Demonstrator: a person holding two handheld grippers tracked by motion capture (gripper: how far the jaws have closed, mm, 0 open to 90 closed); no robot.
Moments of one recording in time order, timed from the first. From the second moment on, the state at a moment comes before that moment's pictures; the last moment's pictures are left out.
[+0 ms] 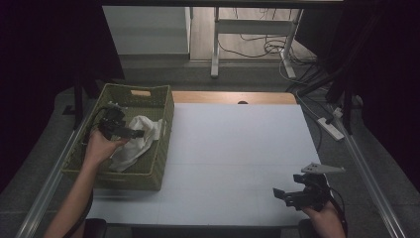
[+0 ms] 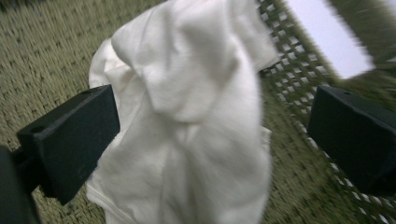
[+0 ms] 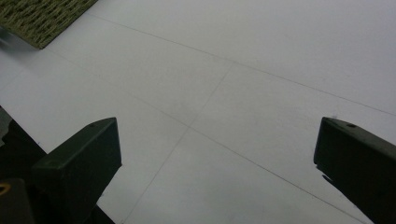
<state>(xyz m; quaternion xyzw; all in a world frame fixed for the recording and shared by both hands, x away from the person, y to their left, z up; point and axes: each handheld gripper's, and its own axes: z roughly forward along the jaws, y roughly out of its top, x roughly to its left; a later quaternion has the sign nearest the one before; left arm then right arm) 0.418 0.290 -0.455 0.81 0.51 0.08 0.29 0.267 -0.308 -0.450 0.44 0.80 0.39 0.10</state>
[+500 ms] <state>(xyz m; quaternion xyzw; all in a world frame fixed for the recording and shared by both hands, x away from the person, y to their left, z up) 0.448 0.286 -0.485 0.82 0.53 0.02 0.20 0.268 -0.308 -0.450 0.44 0.80 0.39 0.10</state>
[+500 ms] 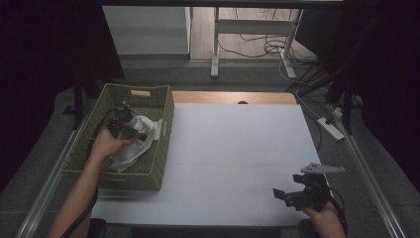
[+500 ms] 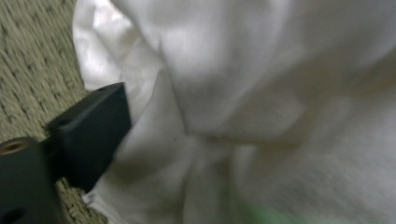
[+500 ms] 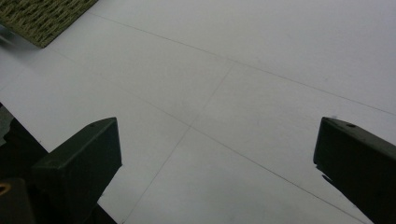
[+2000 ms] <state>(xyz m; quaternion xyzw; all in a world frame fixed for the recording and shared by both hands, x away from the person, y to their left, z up) 0.411 0.275 -0.353 0.76 0.47 0.05 0.46 0.269 -0.308 -0.450 0.44 0.80 0.39 0.09</state>
